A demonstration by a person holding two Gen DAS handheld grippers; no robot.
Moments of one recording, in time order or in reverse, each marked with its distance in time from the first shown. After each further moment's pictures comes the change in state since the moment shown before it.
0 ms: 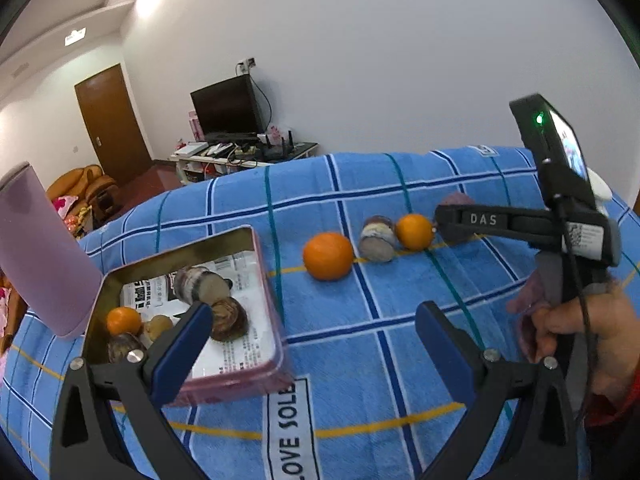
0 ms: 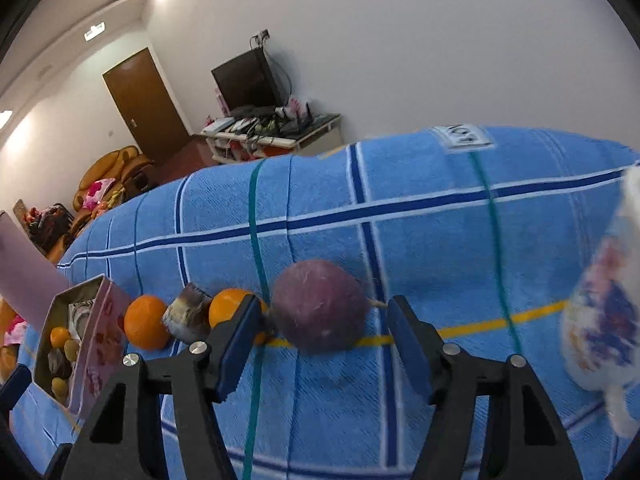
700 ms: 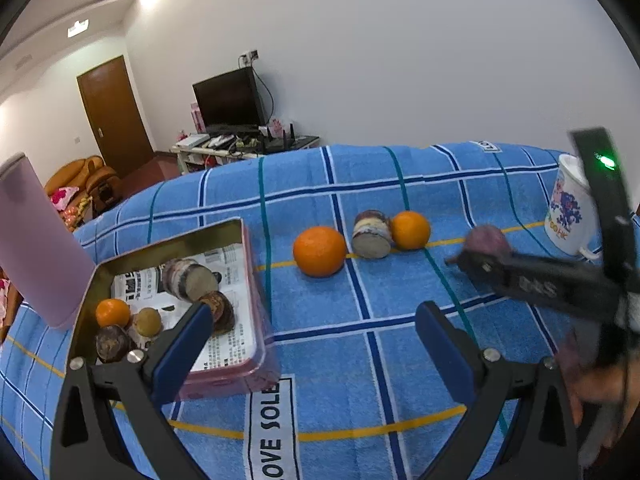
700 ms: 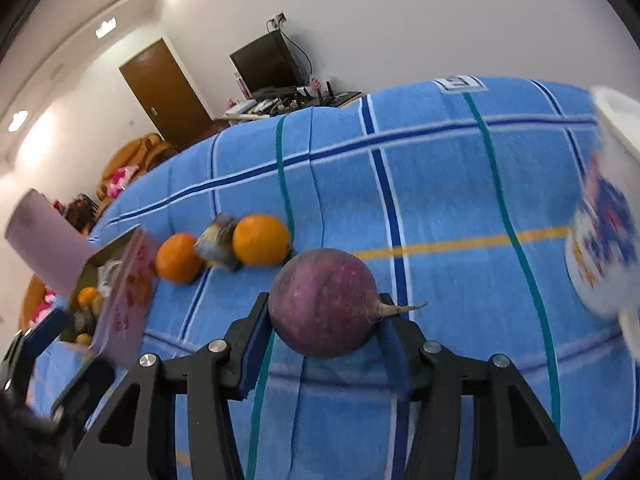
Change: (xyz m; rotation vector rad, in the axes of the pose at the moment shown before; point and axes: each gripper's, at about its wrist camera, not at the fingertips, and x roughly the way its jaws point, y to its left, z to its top) left arm 0.006 -0.014 -0.001 -0.006 0.013 0.013; right arm -0.018 0.002 -0.052 0.005 0.065 0.104
